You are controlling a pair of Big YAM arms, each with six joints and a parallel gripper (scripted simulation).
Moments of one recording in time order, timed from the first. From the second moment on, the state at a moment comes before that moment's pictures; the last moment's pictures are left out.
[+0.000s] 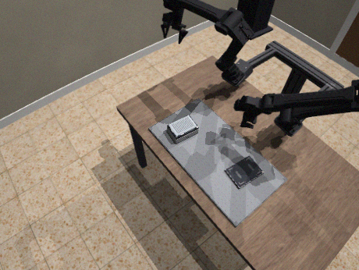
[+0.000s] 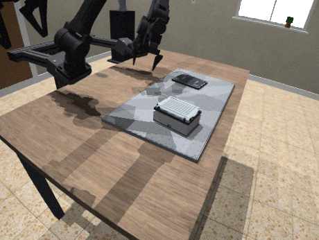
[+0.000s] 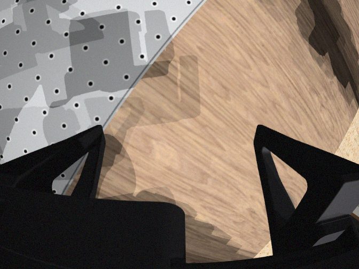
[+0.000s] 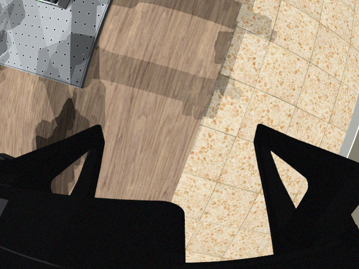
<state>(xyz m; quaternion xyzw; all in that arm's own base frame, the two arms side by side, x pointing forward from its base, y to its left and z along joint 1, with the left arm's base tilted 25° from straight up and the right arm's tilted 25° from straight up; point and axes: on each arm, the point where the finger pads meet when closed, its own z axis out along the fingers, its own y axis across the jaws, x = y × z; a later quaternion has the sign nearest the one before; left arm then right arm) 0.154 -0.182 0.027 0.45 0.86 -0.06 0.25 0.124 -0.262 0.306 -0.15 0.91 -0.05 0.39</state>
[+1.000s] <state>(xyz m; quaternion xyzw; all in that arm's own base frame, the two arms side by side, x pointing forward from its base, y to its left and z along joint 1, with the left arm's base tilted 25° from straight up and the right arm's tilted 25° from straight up) 0.154 -0.182 0.027 0.45 0.86 -0.06 0.25 0.149 -0.245 0.311 -0.20 0.90 -0.04 0.39</state>
